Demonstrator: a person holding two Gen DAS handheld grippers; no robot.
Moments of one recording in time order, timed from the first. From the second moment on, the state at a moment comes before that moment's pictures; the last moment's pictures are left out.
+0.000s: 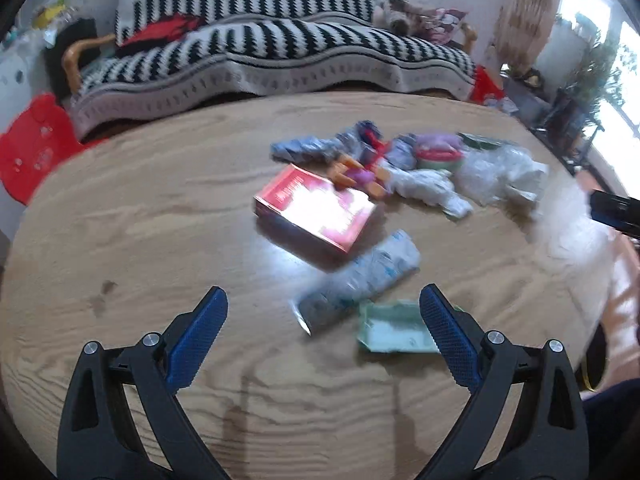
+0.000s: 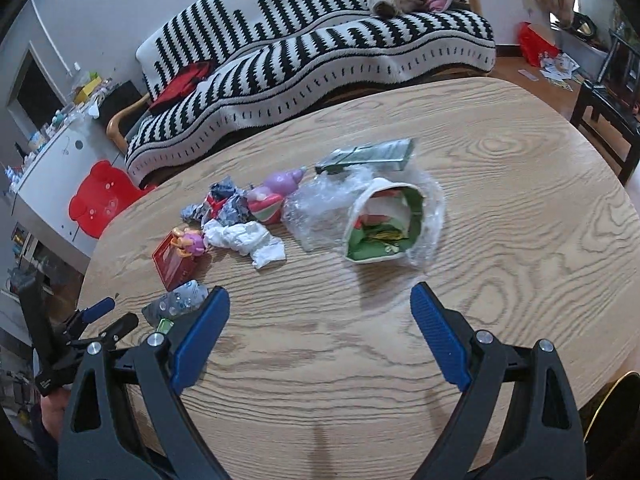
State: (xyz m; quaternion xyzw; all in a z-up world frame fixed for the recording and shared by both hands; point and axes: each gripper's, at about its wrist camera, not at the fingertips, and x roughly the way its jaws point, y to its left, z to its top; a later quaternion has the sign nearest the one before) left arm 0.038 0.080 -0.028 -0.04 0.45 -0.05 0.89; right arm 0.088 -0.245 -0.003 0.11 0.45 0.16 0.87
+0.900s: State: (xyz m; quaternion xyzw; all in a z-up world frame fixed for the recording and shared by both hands) left arm 0.055 0.028 -0.069 -0.16 0.51 0.02 0.84; right arm 0.123 -0.242 -0.018 0.09 0.46 0.11 0.88
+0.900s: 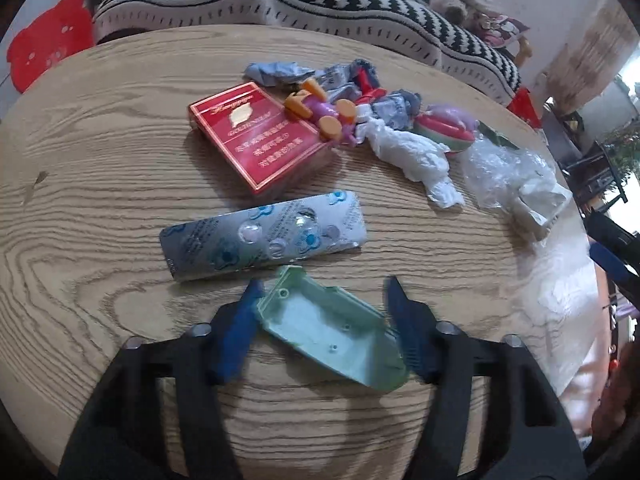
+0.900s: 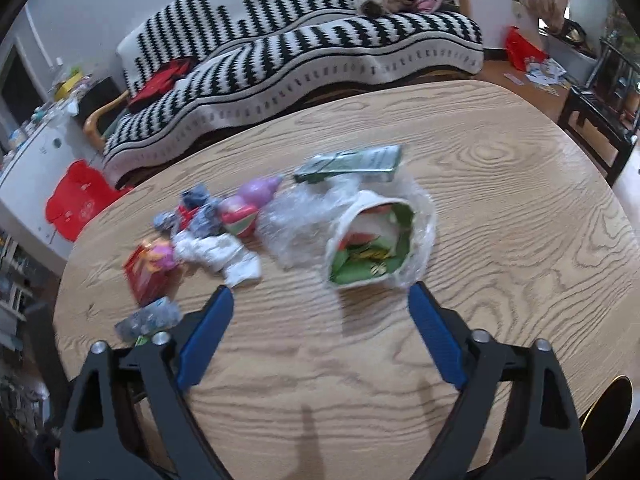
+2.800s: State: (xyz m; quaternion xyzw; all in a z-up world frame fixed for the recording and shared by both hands) left arm 0.013 -0.349 -0.009 0.00 0.46 -0.31 0.83; right arm -0.084 -0.588 0.000 0.26 0.39 -0.08 0.88
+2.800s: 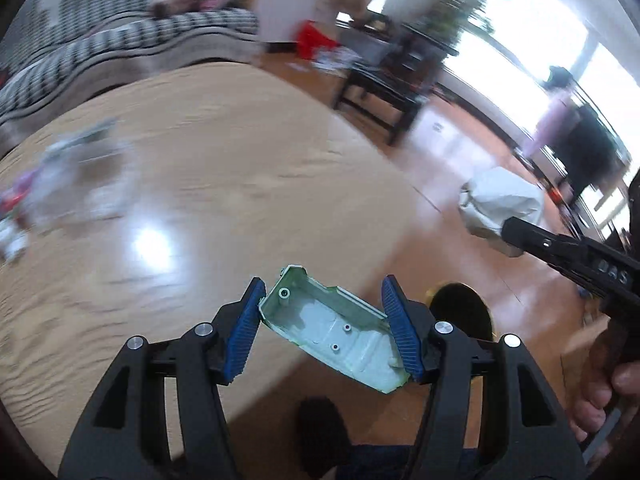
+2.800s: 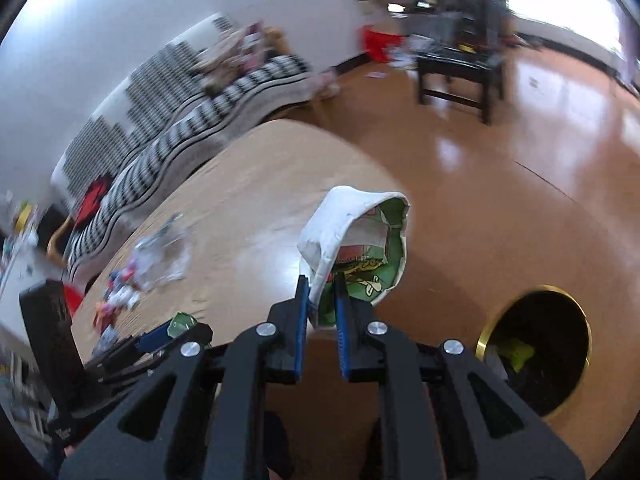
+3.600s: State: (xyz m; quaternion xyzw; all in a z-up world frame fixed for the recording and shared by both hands) left arm -0.061 -0.607 -0.121 0.12 0.50 -0.49 0.70; right arm -0.222 -0.786 -0.113 0.40 0.41 -0.28 0.77
